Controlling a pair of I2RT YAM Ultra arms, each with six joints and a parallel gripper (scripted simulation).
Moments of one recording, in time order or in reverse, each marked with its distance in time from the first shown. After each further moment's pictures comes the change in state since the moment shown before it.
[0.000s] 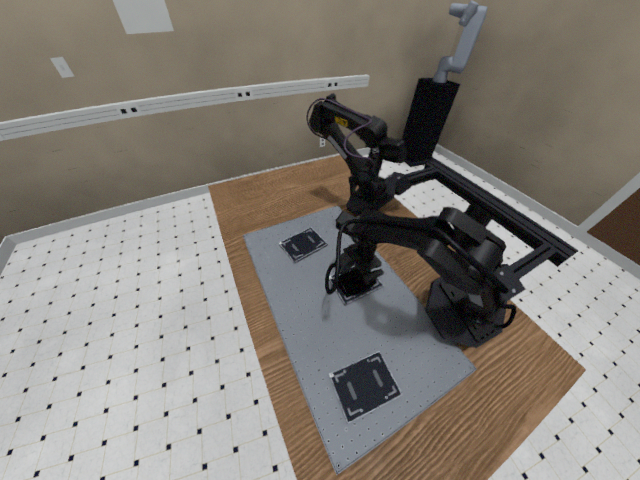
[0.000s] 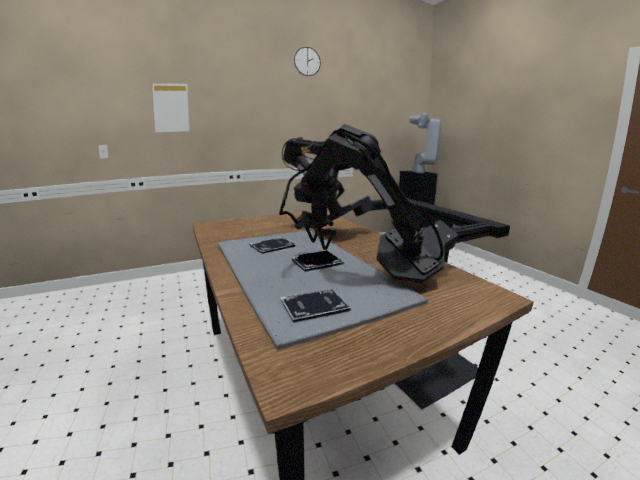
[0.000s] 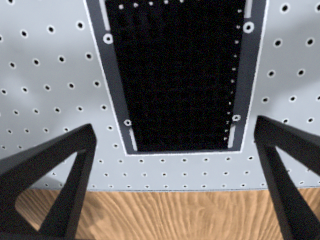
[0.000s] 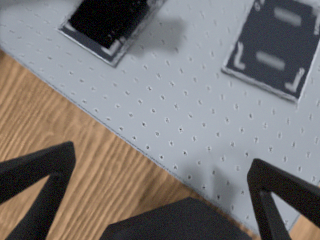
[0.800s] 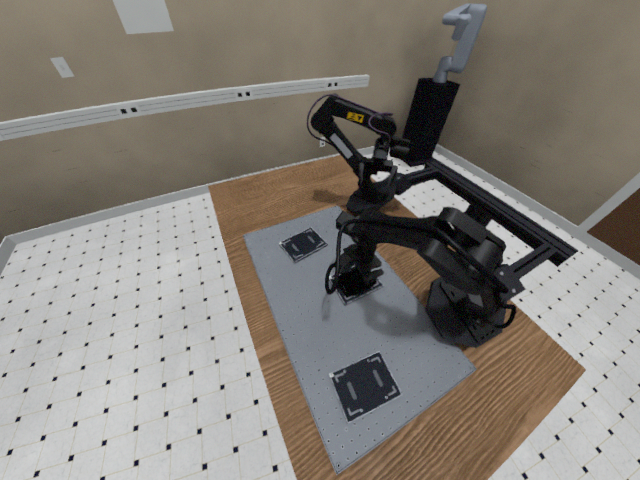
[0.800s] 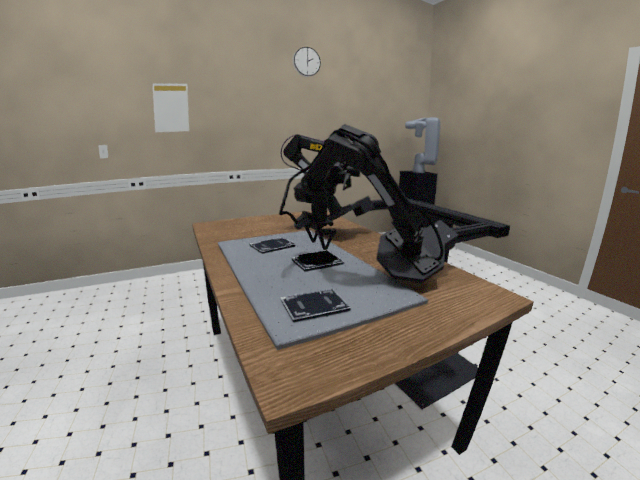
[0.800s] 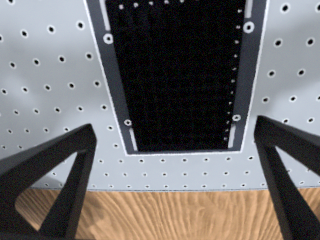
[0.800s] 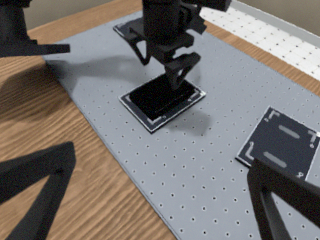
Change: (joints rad) left arm 0.000 0.000 0.000 -0.002 0.000 0.000; right arm 0.640 0.103 -0.064 -0.224 0.211 0.462
